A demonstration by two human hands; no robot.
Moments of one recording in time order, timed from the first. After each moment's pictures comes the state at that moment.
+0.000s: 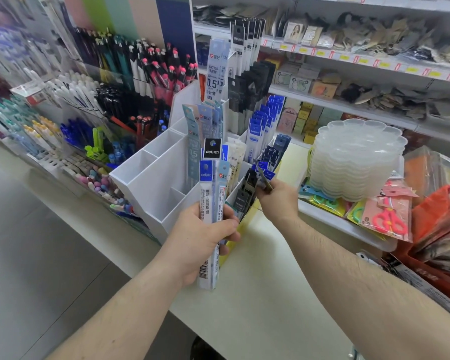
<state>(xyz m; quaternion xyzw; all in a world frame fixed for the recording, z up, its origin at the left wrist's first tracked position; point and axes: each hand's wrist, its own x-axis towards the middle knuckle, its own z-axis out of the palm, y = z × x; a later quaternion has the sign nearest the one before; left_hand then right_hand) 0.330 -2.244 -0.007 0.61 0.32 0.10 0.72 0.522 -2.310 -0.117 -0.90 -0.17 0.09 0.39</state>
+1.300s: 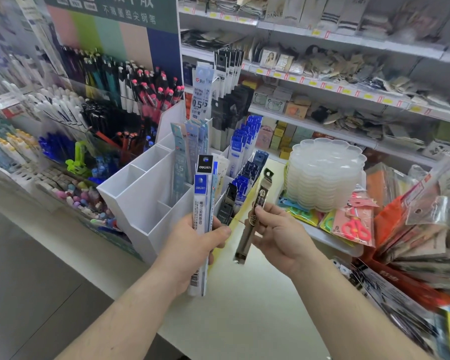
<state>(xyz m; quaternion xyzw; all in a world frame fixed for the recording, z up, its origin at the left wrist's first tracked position) 0.336 -2.243 -0.020 0.65 0.31 0.09 0.68 0.453 -2.368 -0.035 -0.52 0.02 0.38 0.76</state>
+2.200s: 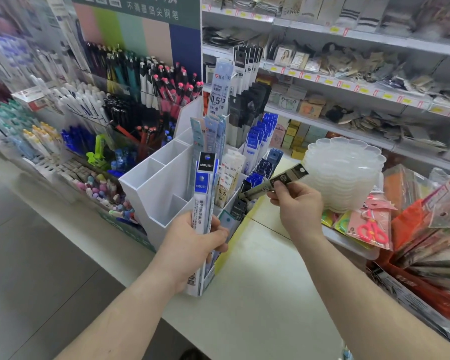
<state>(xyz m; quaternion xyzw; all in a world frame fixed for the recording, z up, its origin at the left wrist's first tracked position) 0.314 -2.230 -0.019 0.65 0.34 0.11 0.67 0.490 -2.346 -0.050 -0.74 -0.09 0.05 0.66</state>
